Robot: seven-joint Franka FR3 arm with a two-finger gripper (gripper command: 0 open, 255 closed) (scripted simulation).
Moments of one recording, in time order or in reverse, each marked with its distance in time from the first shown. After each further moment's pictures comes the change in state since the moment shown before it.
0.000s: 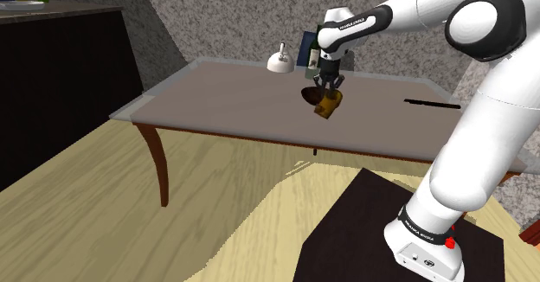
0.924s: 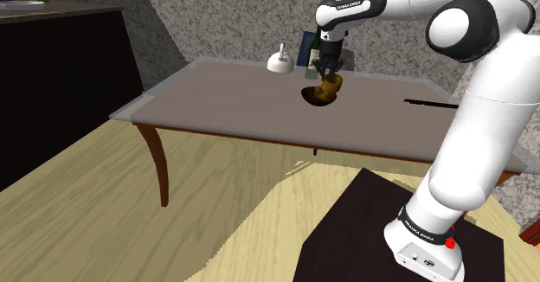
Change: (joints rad) arm -0.023 0.095 -0.016 0.273 0.041 -0.181 -0.059
